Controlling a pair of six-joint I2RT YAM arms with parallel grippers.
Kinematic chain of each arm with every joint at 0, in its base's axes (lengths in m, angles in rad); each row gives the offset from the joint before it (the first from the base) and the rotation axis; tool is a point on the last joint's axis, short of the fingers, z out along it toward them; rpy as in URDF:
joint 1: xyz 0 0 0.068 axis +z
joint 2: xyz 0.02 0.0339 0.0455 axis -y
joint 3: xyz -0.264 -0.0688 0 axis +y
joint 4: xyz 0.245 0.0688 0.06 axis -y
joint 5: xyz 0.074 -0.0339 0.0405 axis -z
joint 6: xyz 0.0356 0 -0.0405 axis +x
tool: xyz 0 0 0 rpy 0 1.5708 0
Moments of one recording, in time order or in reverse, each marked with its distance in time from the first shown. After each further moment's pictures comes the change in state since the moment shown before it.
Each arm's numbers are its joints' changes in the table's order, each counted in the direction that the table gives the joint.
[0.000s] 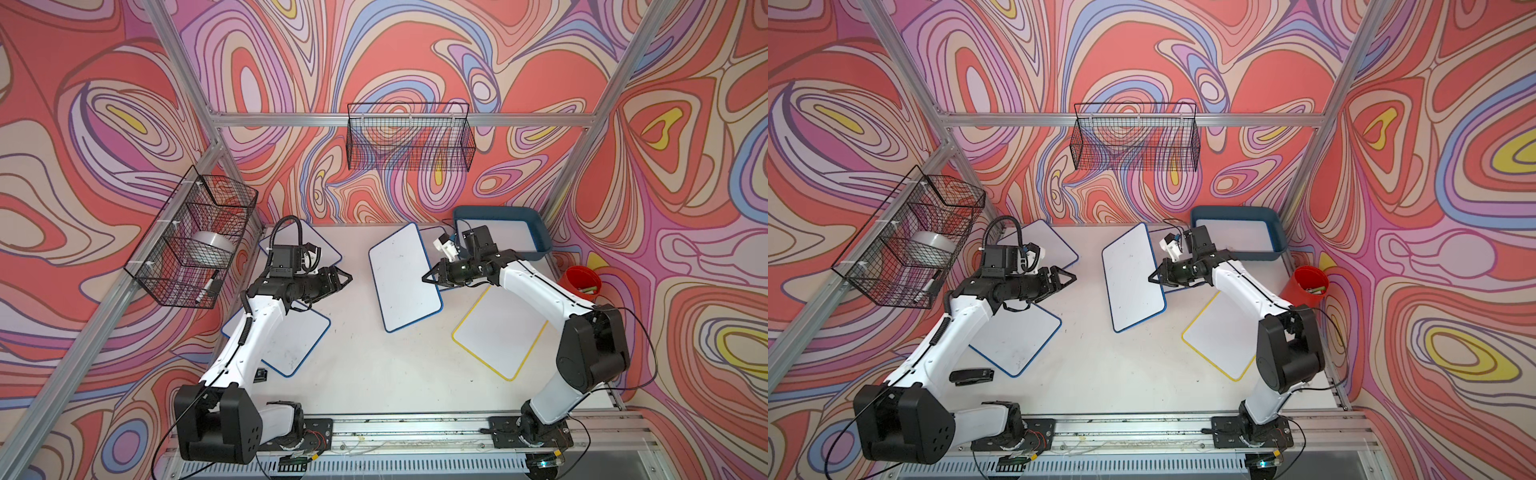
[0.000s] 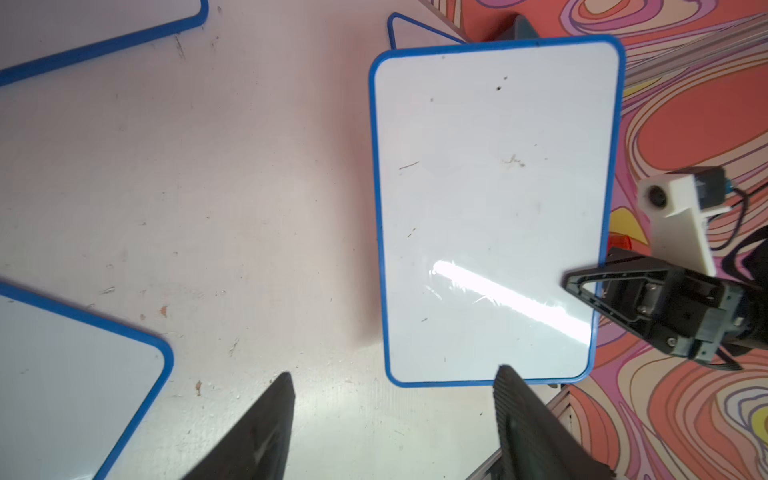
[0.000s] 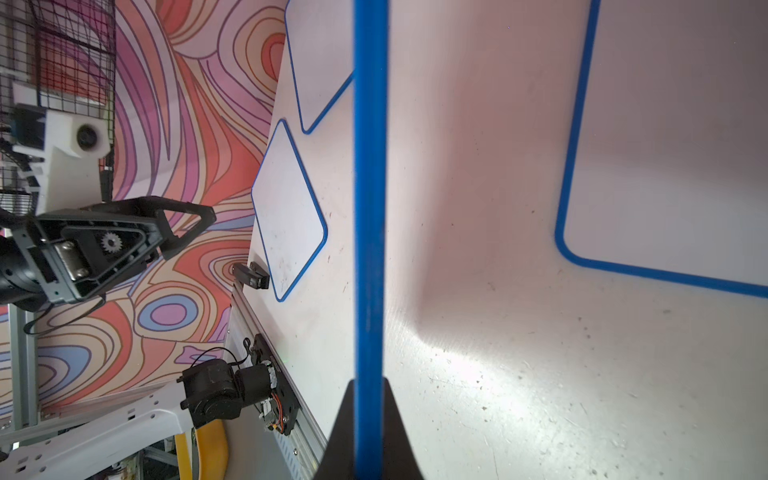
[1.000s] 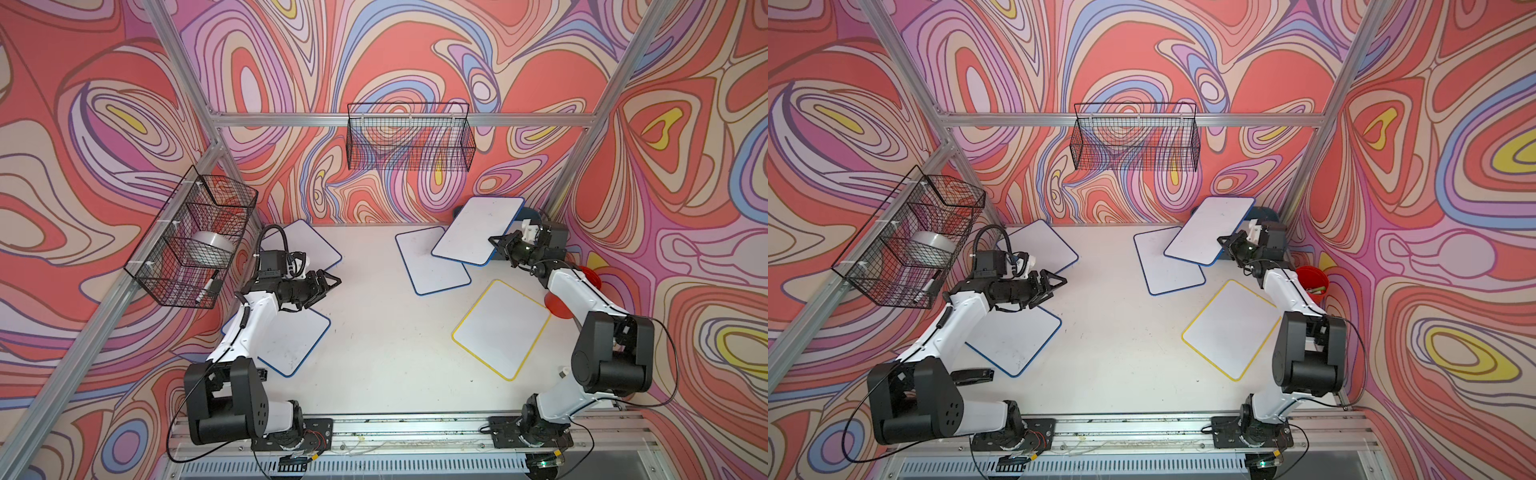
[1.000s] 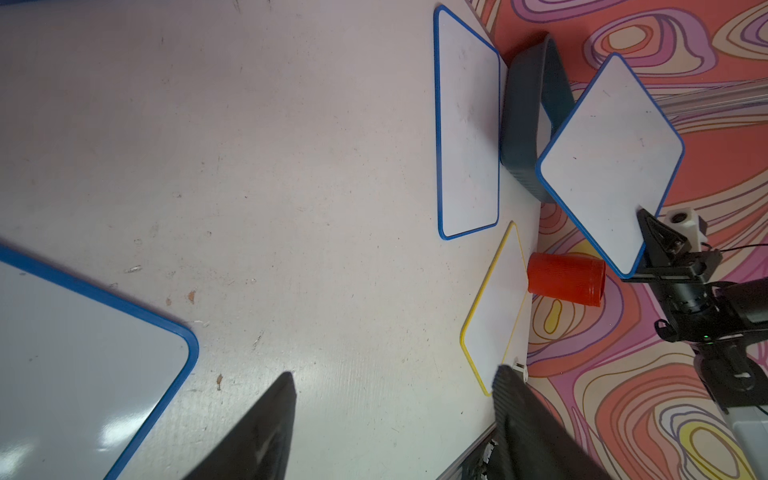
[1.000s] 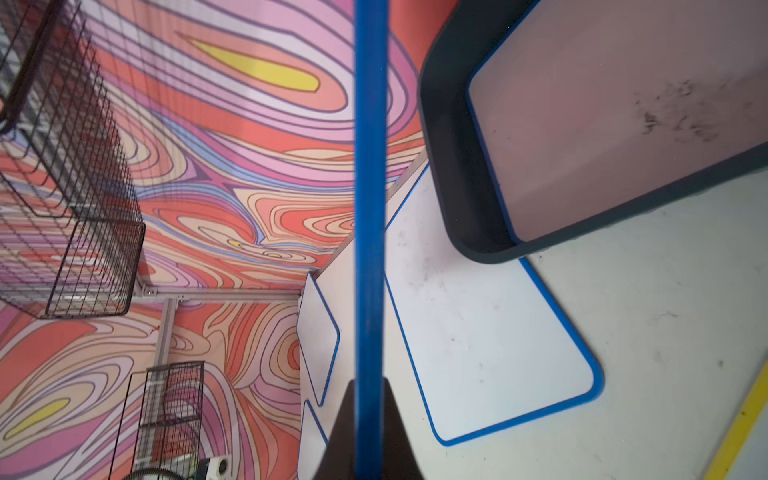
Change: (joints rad) left arm 0.161 -0.099 0.068 0.047 0.179 -0.016; right arm -0.454 0.031 0.184 0.575 0.116 0.538
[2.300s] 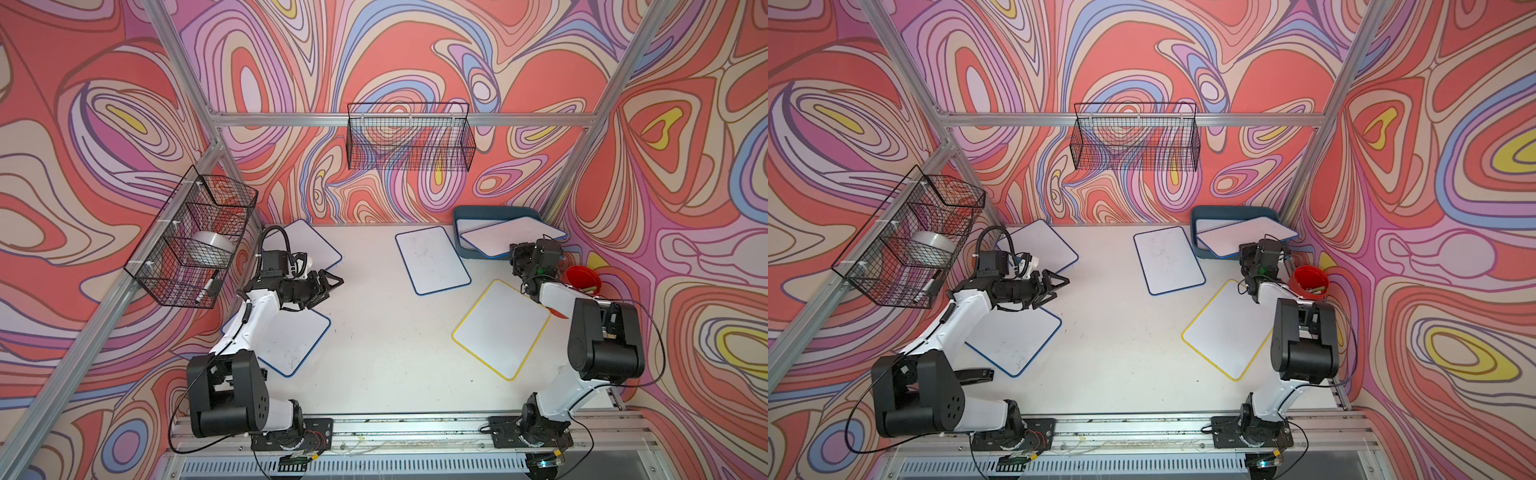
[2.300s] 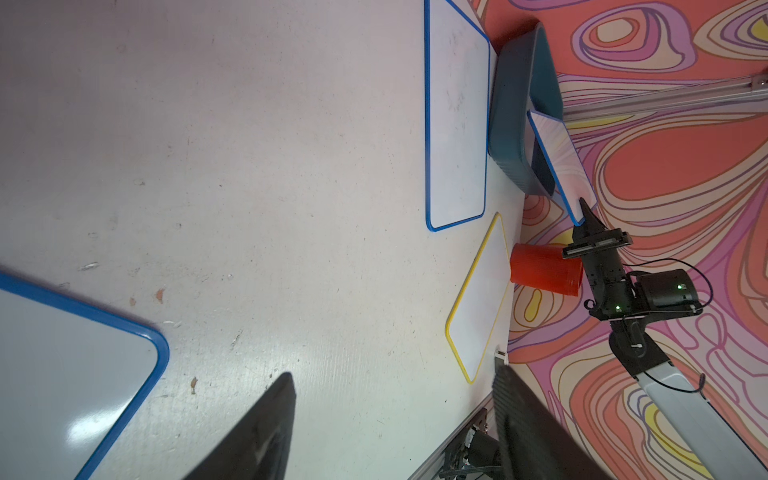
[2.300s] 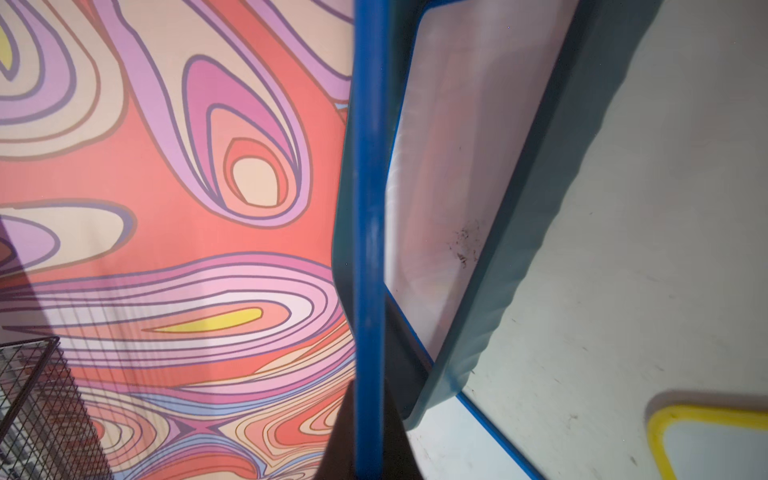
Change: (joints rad) left arm 0.000 -0.032 0.003 0.015 0.055 -0.018; right arm -0.023 -0.064 0.206 0.366 0.515 0.415
